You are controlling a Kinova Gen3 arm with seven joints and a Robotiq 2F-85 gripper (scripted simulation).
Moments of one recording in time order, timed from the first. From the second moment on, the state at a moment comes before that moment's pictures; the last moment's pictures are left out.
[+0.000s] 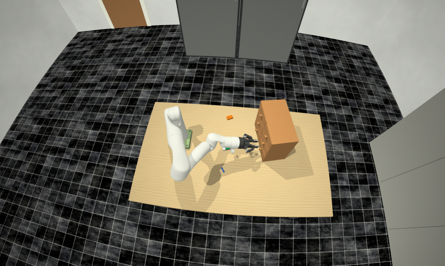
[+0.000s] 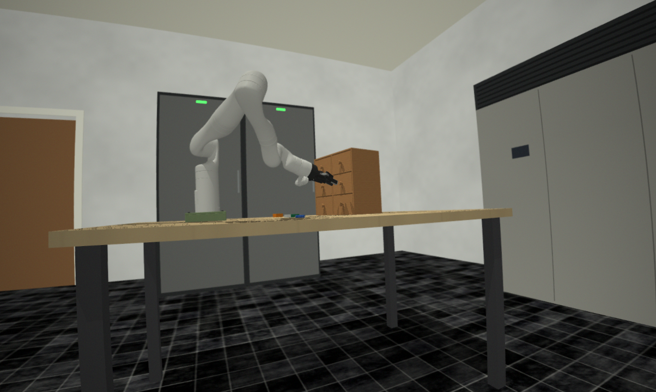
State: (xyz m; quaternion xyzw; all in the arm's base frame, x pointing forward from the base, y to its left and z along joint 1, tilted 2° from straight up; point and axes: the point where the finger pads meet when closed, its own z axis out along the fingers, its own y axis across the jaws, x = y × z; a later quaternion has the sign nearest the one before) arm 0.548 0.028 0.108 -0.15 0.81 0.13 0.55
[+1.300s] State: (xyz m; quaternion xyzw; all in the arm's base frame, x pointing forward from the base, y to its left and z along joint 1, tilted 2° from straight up) arm 0.579 0.040 0.108 -0.15 0.81 0.13 0.55
